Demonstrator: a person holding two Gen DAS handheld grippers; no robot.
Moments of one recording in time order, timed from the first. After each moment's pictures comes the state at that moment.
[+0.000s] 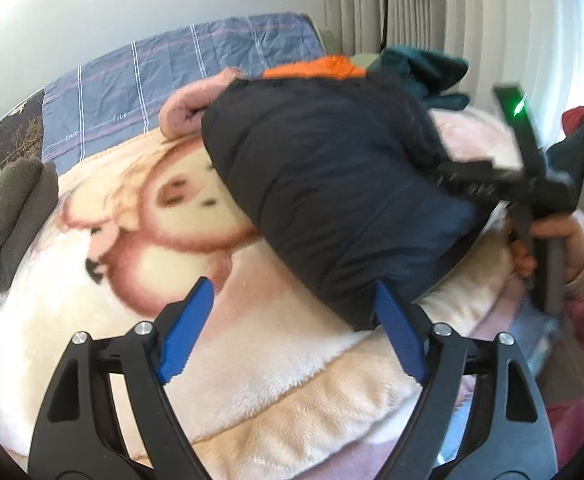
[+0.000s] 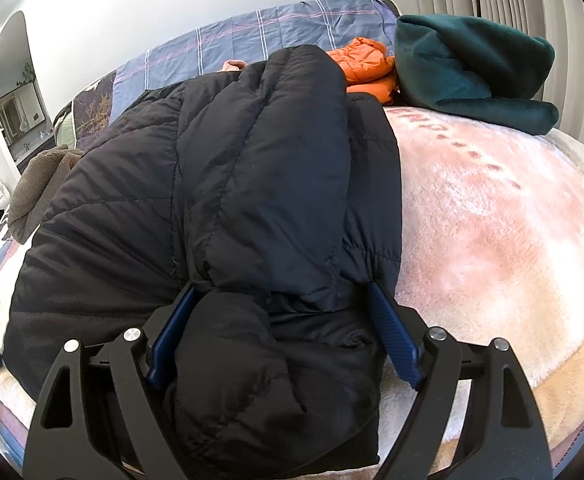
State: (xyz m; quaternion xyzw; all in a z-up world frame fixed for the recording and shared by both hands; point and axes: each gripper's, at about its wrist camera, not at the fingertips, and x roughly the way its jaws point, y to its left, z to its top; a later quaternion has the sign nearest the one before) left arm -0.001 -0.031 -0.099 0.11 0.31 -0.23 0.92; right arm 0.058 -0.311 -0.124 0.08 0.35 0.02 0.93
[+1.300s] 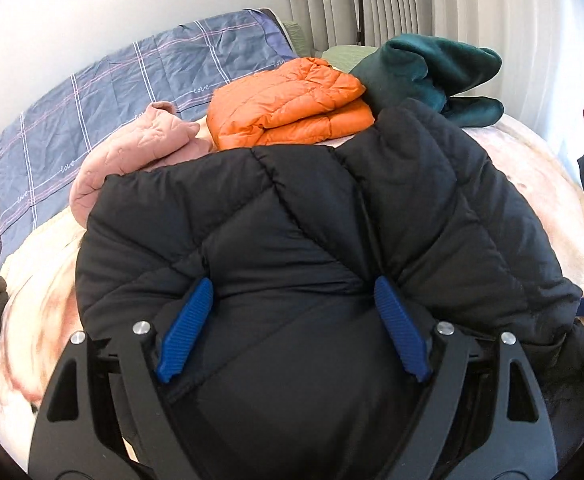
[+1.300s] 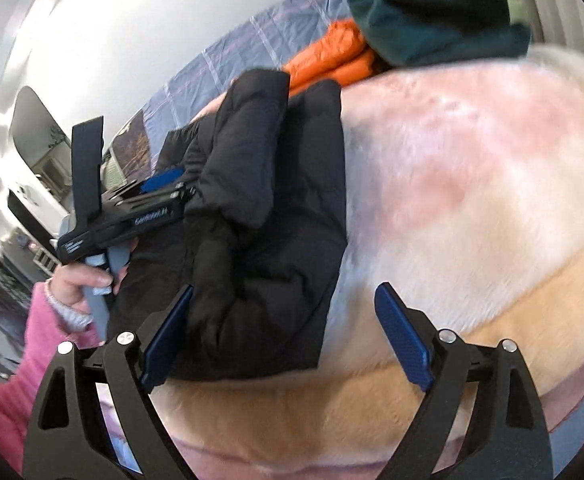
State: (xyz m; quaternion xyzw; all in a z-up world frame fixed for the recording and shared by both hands) left arm 0.184 -0.176 -0.108 0.17 0.32 -0.26 0.90; right arm 0.018 -0.373 -0.121 0.24 0.36 0.12 0.89
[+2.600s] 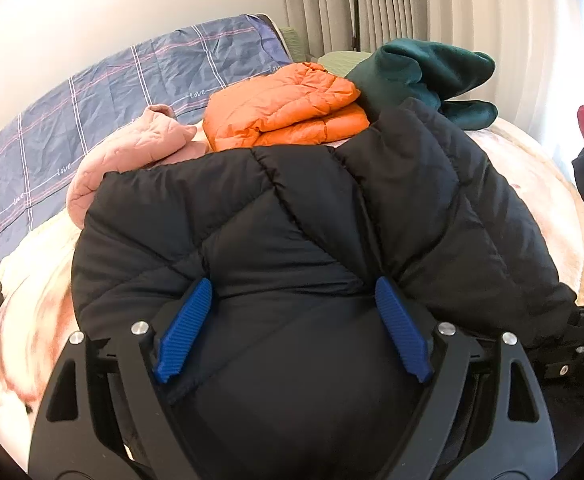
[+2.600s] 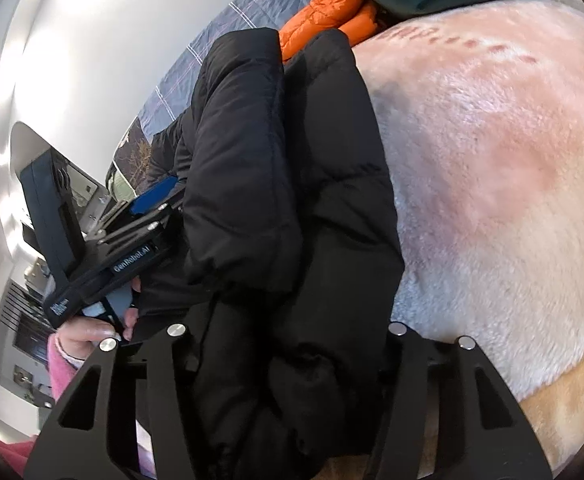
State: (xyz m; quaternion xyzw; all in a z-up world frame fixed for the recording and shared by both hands) left arm 0.179 -0.174 -0.109 0.16 0.31 -0.27 0.90; right arm 0.077 -0.355 -0.138 0.31 0.39 0.12 0.86
